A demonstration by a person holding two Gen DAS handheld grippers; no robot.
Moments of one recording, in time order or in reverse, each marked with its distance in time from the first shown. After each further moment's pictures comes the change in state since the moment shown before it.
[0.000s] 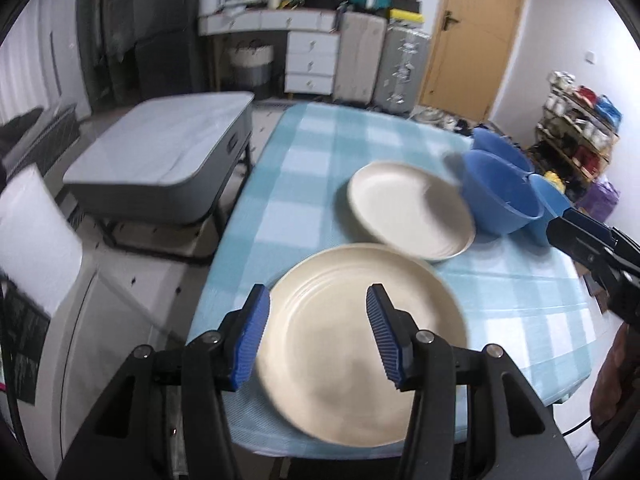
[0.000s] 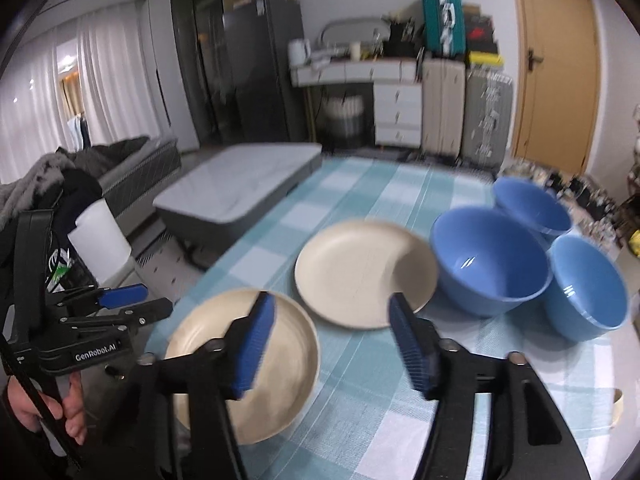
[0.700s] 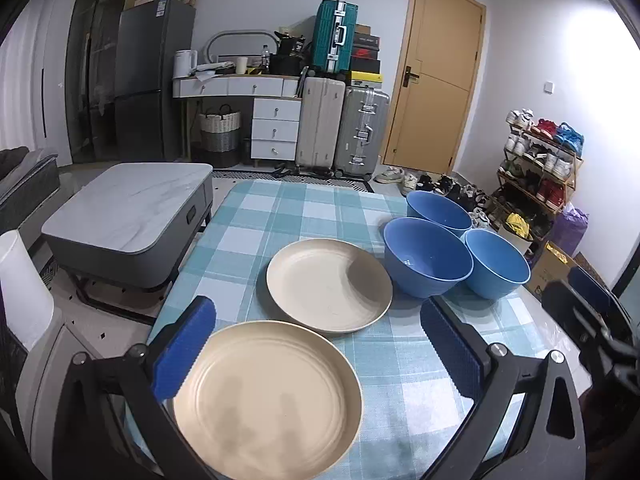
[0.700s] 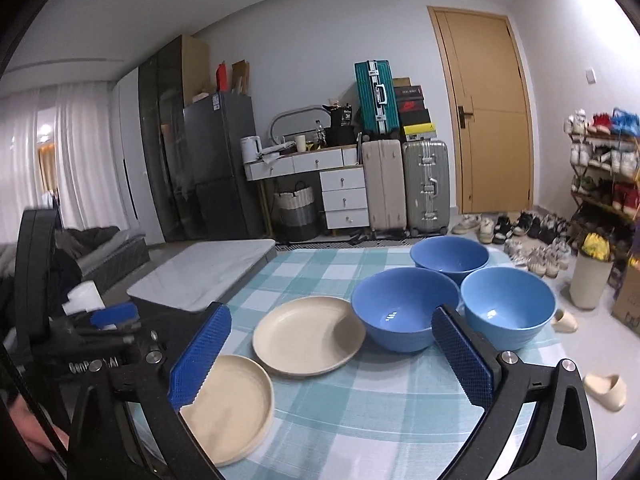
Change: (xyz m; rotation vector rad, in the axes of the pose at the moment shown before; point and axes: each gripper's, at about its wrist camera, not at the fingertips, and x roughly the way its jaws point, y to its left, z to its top) left arm -0.042 -0.071 0.021 0.021 -0.236 -0.087; right arm -0.113 -0.039 -0.032 0.111 -0.332 -0.149
